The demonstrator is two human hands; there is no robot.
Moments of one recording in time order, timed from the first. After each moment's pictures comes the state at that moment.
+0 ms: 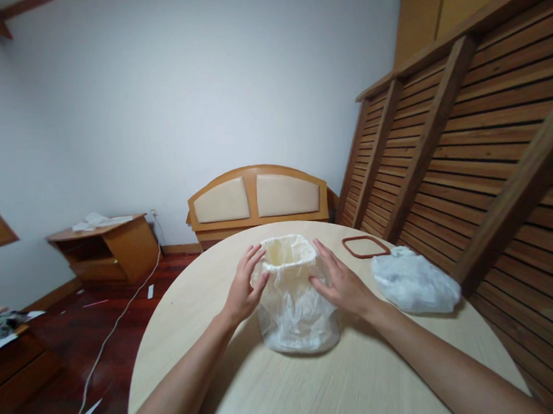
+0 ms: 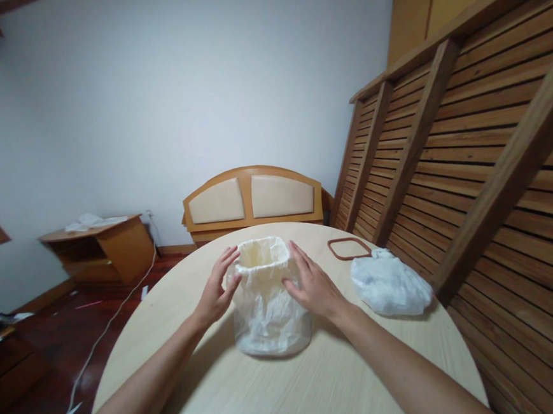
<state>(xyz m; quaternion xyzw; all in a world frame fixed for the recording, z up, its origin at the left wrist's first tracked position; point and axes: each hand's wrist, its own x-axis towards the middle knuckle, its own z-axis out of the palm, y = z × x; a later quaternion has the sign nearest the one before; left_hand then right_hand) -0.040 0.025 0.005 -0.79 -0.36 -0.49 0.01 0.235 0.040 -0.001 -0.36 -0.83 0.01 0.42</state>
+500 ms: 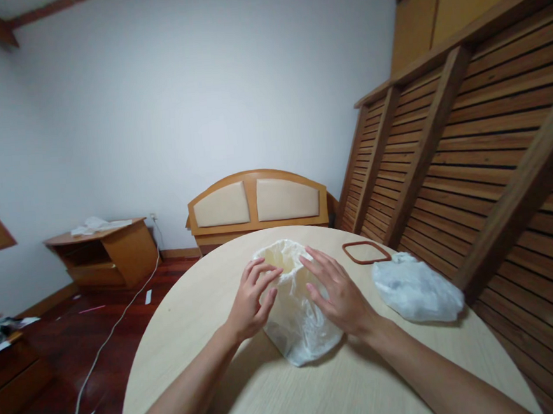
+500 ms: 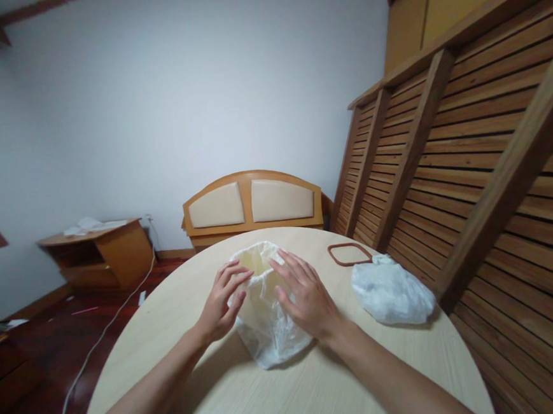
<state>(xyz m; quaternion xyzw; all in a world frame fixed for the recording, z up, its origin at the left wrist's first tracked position) -0.026 0.012 0.011 -0.83 -0.32 -0.45 0.07 0.220 0.018 0.019 -0.31 -0.84 -0.09 0.44</state>
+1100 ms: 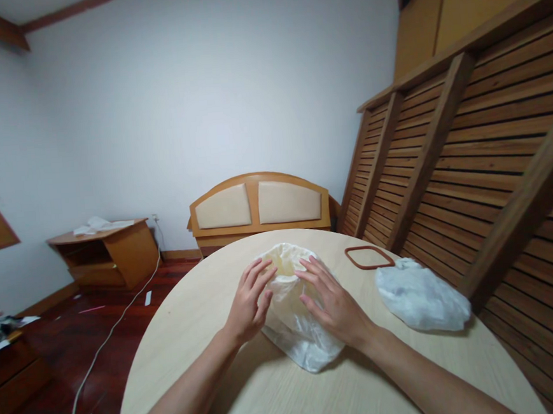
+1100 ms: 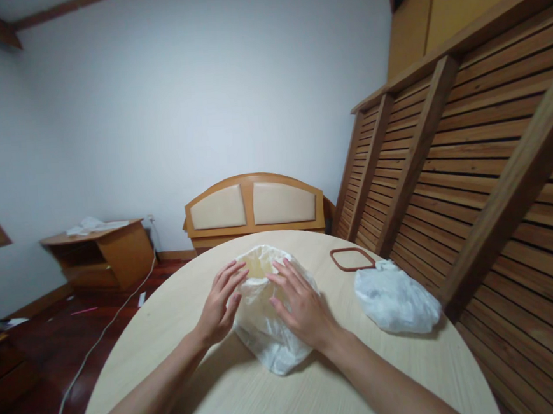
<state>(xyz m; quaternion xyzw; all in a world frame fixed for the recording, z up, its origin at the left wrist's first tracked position) -0.034 0.022 0.005 -0.82 -0.33 -0.47 0.09 0.209 0.021 0.010 -0.30 -0.86 -0.04 0.42</state>
